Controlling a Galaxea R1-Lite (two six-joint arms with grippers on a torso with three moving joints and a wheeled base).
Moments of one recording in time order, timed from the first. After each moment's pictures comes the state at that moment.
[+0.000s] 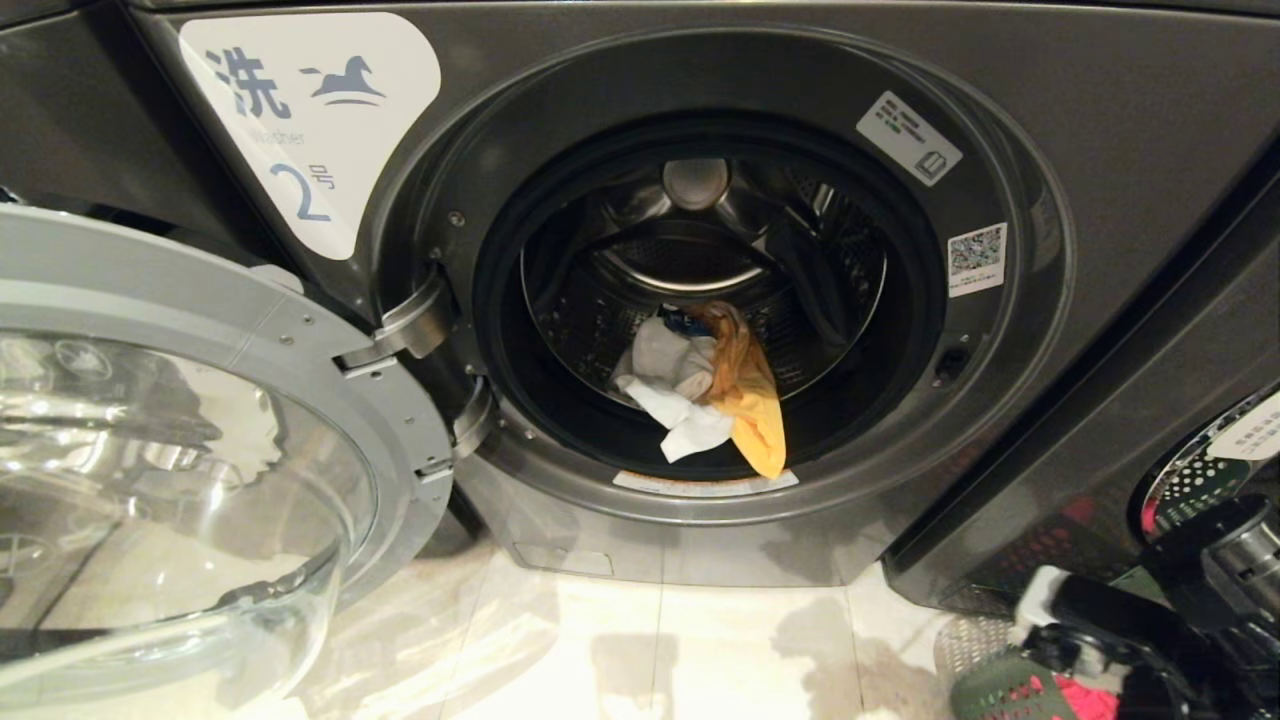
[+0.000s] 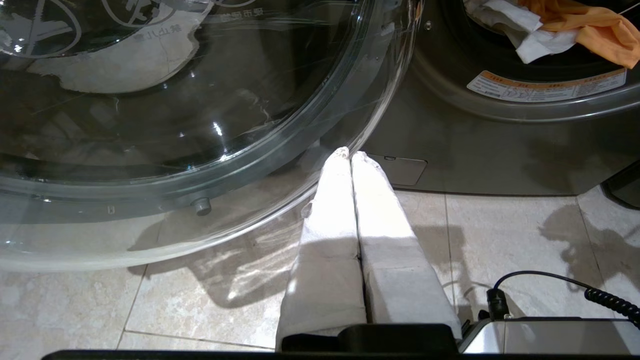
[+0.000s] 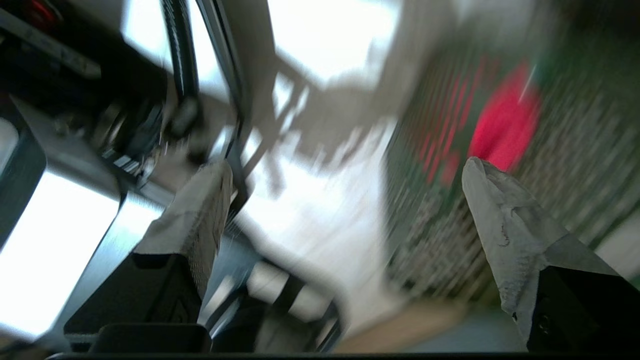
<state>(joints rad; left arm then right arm) 0.00 0.00 0.00 0.00 0.00 0.00 0.48 1.29 -0.63 0.44 -0.11 -0.20</state>
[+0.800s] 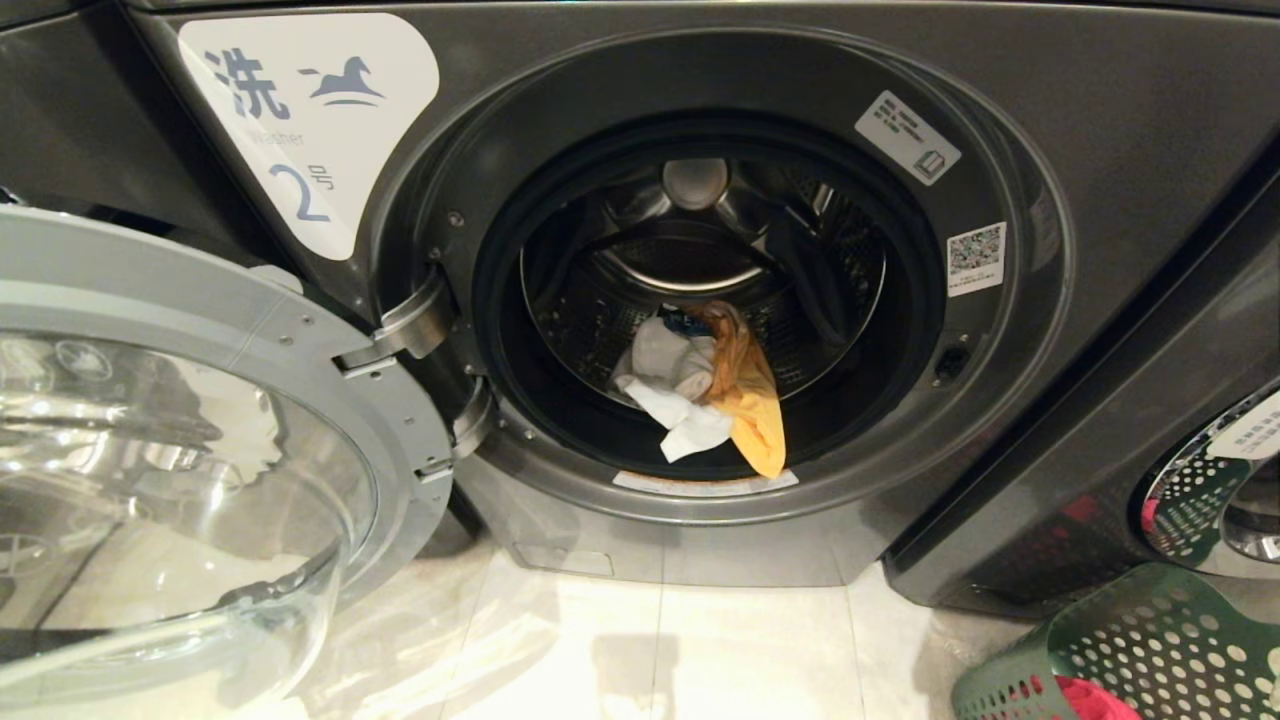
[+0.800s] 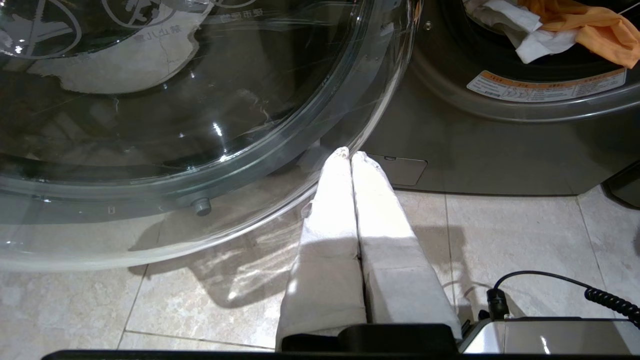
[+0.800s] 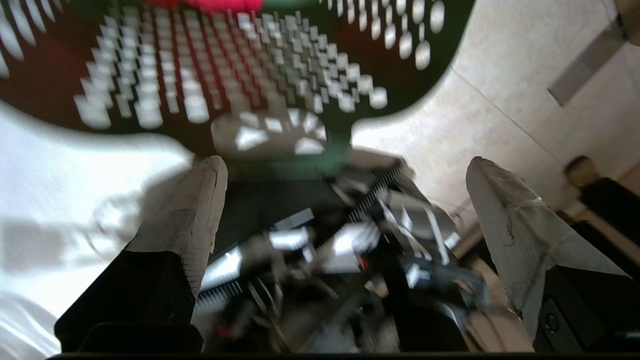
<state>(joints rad) 0.00 0.00 0.00 0.00 0.00 0.00 -0.68 1.75 -0.97 0.67 -0.13 0.45</state>
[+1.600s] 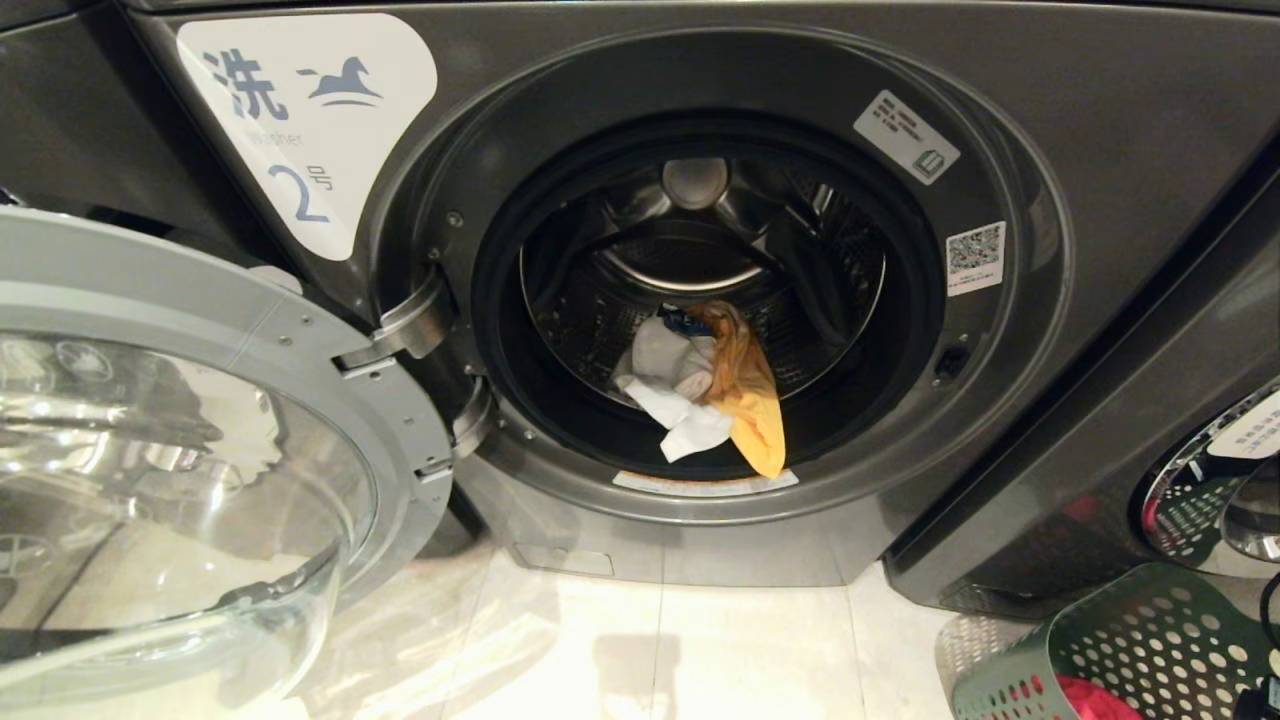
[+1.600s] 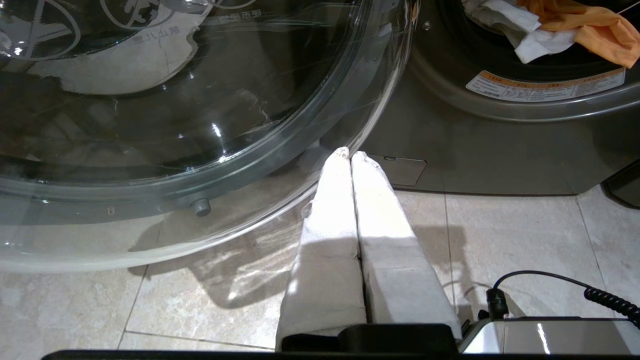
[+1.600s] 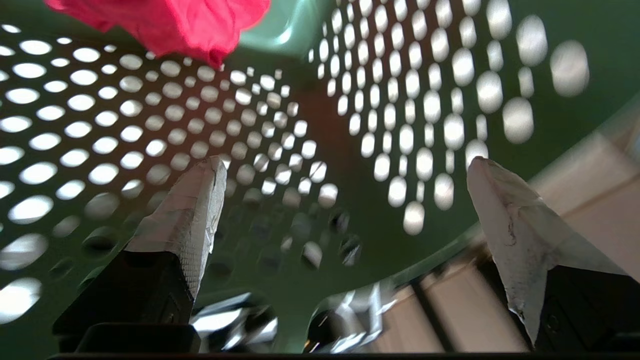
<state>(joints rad) 0.00 0.00 0.00 0.00 0.00 0.00 -0.86 2.40 -1.21 0.35 -0.09 0.02</state>
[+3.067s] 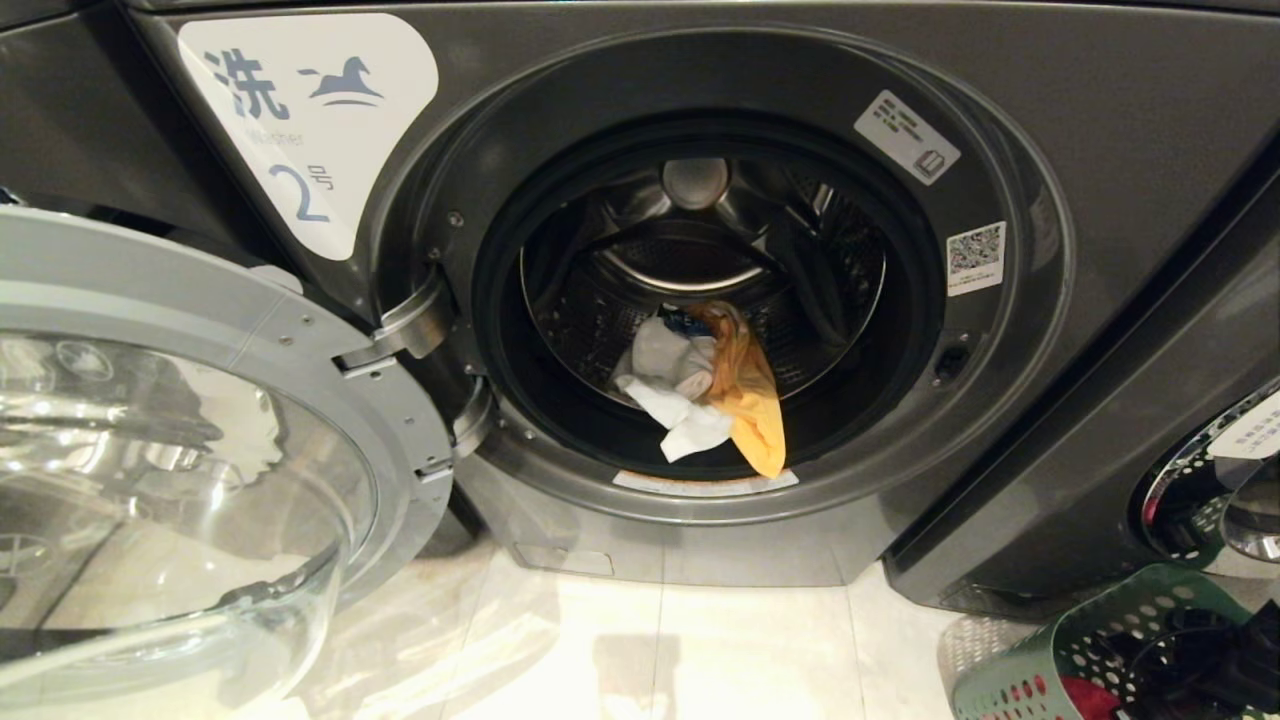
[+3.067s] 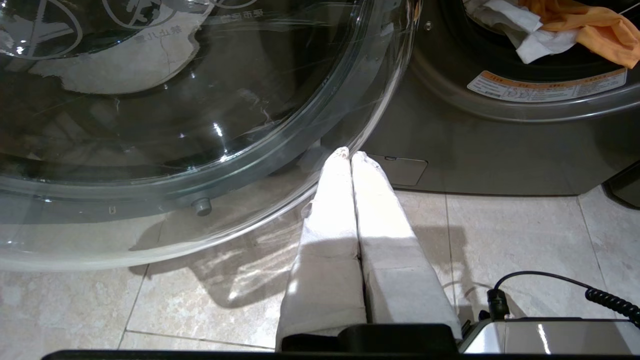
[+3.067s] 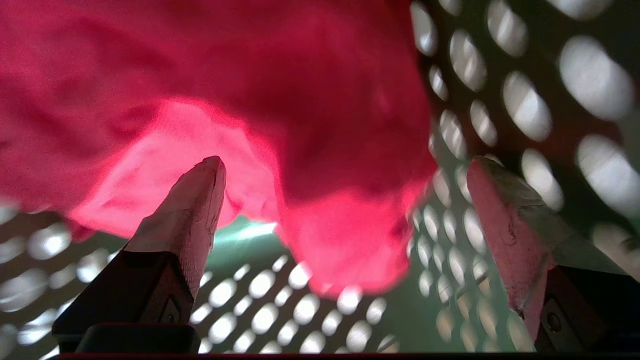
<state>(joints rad) 0.00 0.00 0.00 0.00 0.00 0.00 -0.72 3.00 -1.53 -0.24 -0.04 -0.81</state>
